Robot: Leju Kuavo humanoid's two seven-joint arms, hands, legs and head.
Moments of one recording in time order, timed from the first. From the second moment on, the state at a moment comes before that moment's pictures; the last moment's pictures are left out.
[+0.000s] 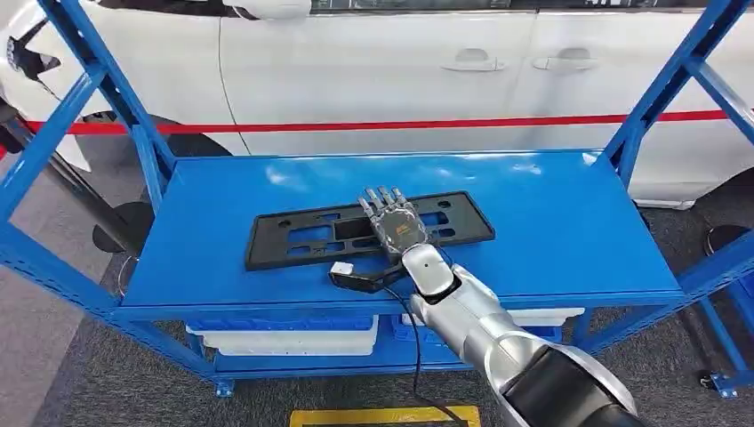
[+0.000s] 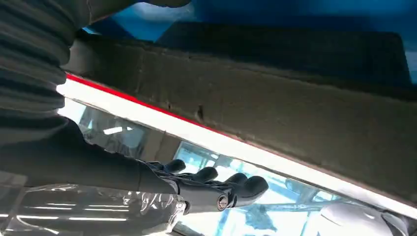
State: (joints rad) left arm -0.08 -0.23 0.70 -0.21 -1.42 0.25 -0.13; right arm -0.81 0.13 0.71 -0.46 1.42 -0.33 0.21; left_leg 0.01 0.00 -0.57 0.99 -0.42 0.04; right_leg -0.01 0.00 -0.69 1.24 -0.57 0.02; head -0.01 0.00
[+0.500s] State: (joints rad) left arm -0.08 -0.23 0.70 -0.21 -1.42 0.26 -0.14; right arm -0.82 0.13 0.70 -0.44 1.42 -0.33 0.21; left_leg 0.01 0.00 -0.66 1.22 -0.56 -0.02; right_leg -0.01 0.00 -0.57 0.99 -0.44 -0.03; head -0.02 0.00
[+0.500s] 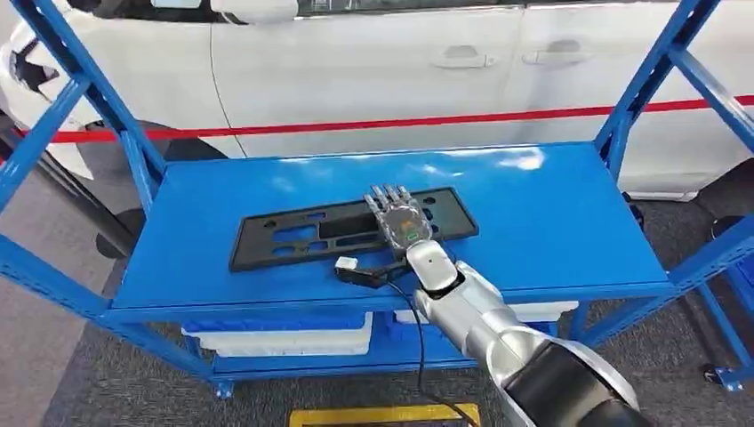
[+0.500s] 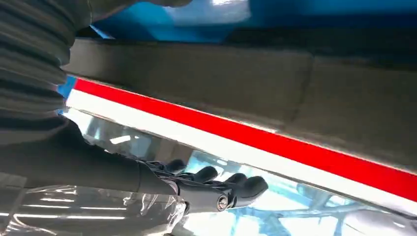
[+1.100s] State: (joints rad) left arm -0.08 -0.24 0.70 -0.21 -1.42 0.26 -0.14; right arm -0.80 0.12 0.66 -0.44 1.41 -0.37 0.18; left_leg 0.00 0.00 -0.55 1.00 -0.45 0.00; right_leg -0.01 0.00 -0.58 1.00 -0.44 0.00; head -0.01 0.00
